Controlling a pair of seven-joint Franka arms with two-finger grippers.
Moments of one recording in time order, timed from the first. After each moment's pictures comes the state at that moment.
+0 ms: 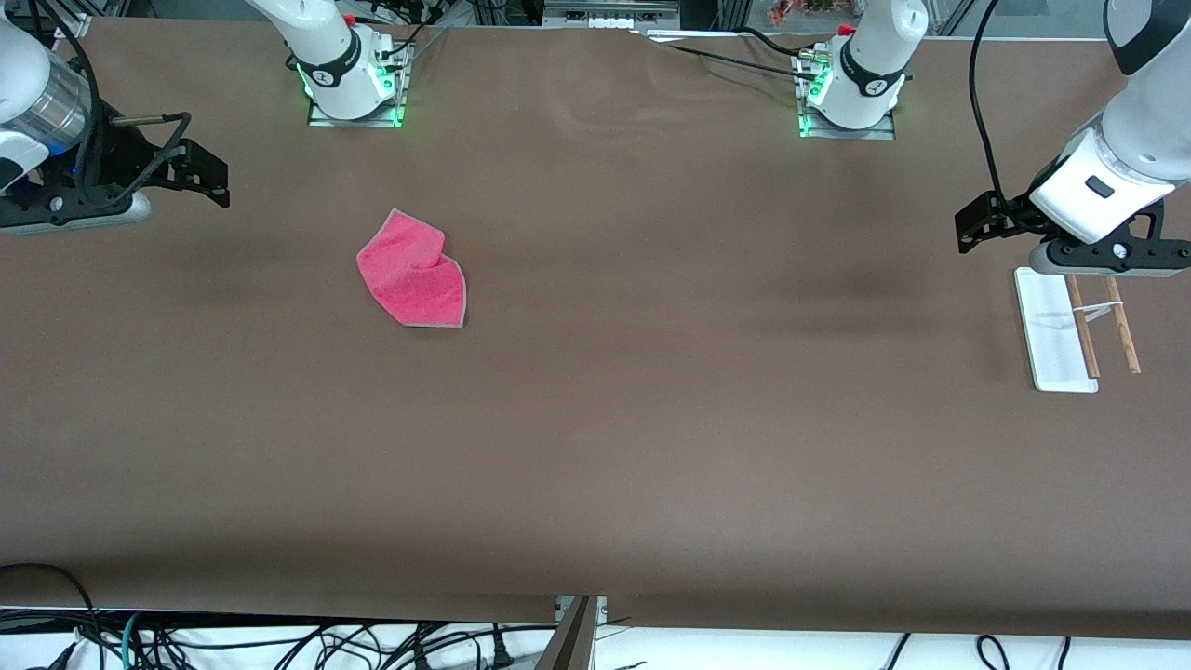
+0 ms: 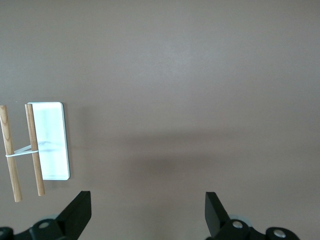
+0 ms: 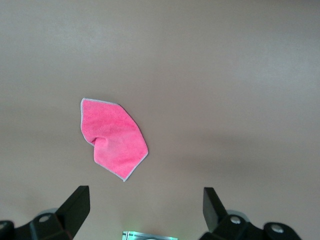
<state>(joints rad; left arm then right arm) -0.09 0.01 -0.01 -1.67 0.06 1.62 -0.07 0.13 -0.03 0.00 -1.64 -0.02 1.53 -0.02</state>
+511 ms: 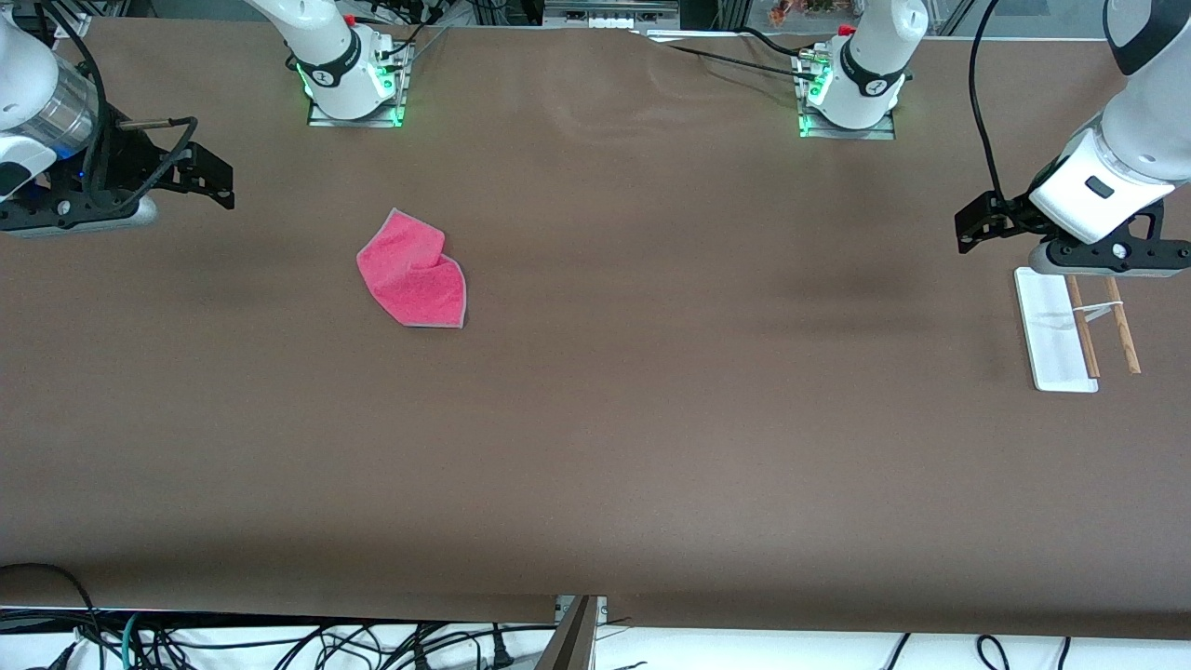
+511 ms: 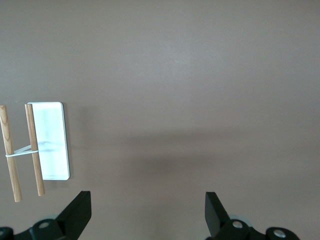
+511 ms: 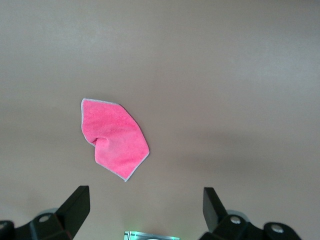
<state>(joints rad) -0.09 0.01 -0.01 -1.67 0.06 1.62 -0.07 0.13 -0.02 0.00 -1.64 -0.02 1.53 -0.01</state>
